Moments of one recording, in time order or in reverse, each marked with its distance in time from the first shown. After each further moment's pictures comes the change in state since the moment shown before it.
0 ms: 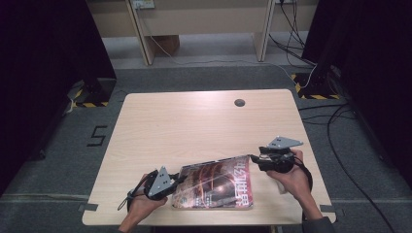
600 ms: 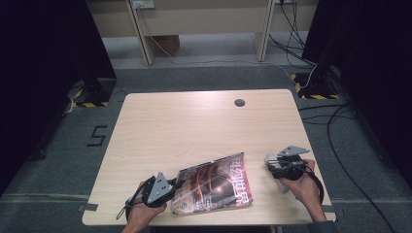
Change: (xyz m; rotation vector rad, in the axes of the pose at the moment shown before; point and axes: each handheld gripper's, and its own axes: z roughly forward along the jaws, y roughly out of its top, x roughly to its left) left arm -0.016 -0.001 -0.012 0.027 0.056 -0.058; right arm -0.021 -0.045 -0.002 0.205 -0.179 0.057
